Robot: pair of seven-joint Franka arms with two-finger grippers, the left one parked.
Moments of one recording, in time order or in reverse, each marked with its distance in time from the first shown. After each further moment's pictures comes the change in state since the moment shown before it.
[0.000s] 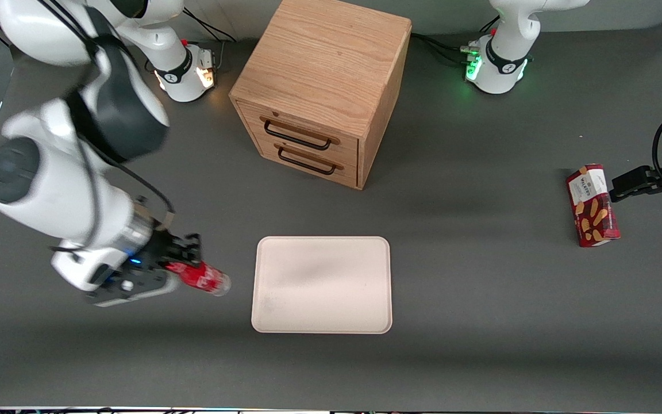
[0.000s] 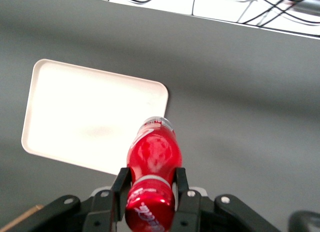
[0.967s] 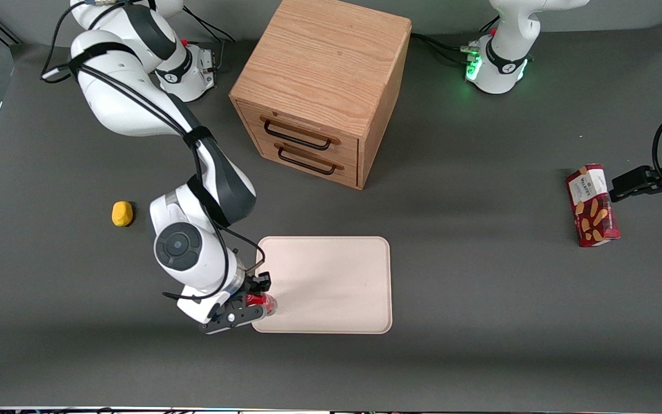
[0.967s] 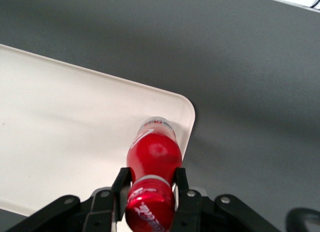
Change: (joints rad) arm 0.065 0.269 0.010 -0.001 -0.113 0.235 0.014
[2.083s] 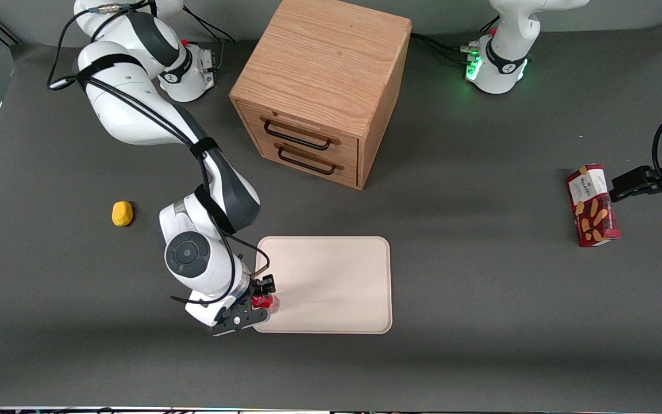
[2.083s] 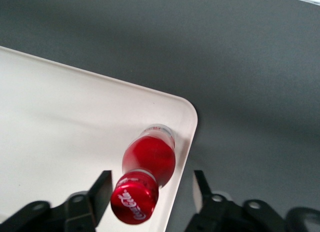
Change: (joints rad) arm -0.001 0.028 0.000 -0.002 -0.009 0.042 0.000
